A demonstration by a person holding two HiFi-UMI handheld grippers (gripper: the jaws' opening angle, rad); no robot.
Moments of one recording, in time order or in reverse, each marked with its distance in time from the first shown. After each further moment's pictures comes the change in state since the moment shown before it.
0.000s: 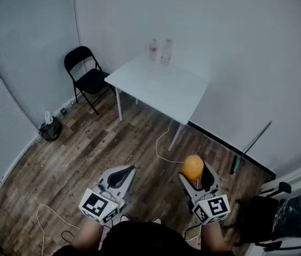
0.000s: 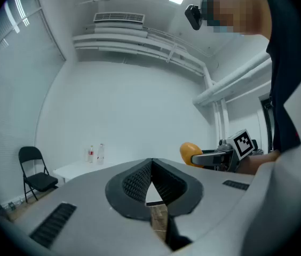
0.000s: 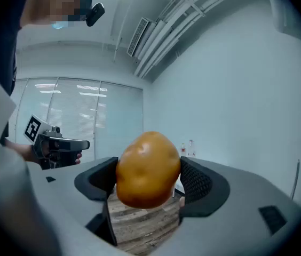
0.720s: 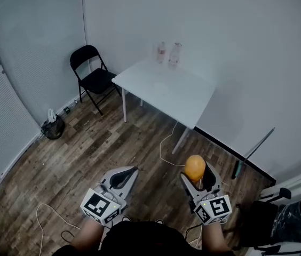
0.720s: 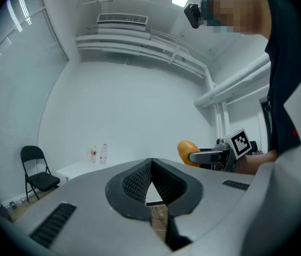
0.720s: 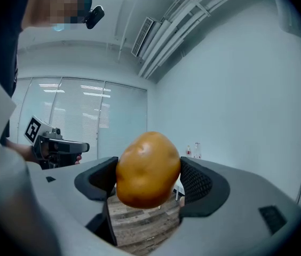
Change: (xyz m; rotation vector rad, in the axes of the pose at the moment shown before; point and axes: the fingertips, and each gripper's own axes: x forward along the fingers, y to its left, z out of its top) left arm -0.025 0.033 0.003 -0.017 -0.002 0.002; right arm 0.033 0.034 0.009 -0.018 -0.013 0.037
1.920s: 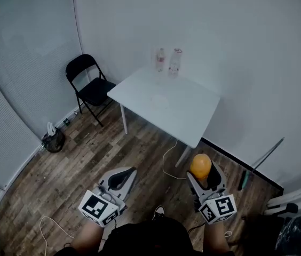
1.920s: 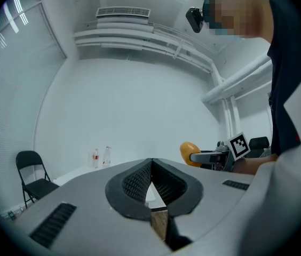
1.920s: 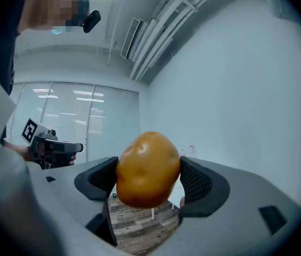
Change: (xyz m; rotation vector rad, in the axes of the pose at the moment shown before) left arm 0.137 0.089 0.013 0.031 0.000 0.028; right arm 0.117 -0.133 -0.001 0.046 -0.061 -0.018
